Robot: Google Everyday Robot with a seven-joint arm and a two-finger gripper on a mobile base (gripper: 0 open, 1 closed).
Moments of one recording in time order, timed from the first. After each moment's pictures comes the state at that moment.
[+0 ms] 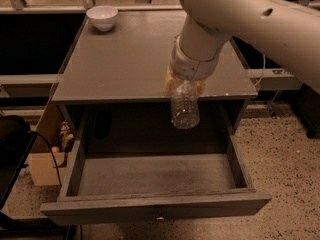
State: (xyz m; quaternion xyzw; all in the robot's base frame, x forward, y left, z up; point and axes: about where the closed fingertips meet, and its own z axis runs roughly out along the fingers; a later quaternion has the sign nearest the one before) arm 0.546 -0.047 0.871 -0.99 0.00 -0.12 0.09
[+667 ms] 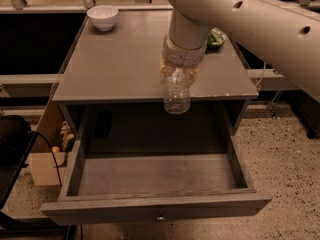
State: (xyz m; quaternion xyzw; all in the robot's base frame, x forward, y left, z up) arm 0.596 -0.042 0.874 -0.99 0.03 -0.15 0.07
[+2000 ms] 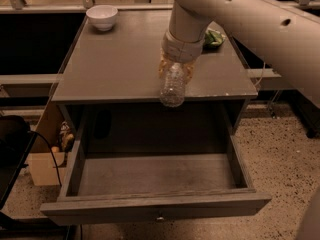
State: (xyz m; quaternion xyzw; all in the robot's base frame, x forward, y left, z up) arm 0.624 -0.038 0.866 -0.99 0.08 -0.12 0.09
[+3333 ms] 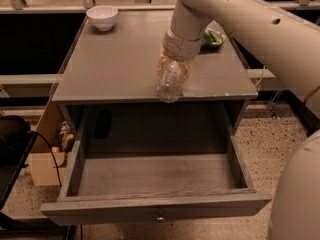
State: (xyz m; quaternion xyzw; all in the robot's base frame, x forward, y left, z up) arm 0.647 -0.033 0.855 -0.98 0.11 -0.09 0.12
